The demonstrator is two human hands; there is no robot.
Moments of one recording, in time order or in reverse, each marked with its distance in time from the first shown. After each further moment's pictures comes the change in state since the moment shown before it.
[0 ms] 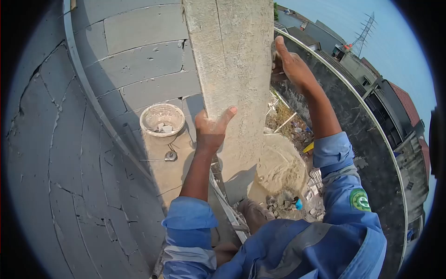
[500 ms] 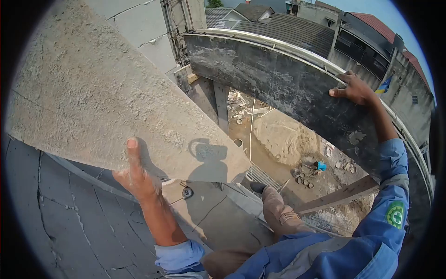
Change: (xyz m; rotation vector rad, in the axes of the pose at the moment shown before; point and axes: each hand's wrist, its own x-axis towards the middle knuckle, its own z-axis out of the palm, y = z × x) left_hand 0.088 0.118 -0.056 -0.013 0.243 0.256; right_hand -0.155 0.050 -0.206 -0.878 0.165 0.543
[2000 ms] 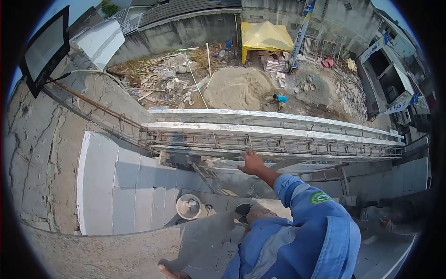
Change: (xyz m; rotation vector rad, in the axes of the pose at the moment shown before) left_hand 0.235 0.162 0.095 0.765 -0.554 0.046; right_hand 0.081 -0.125 -0.005 0.450 -0.507 0.385
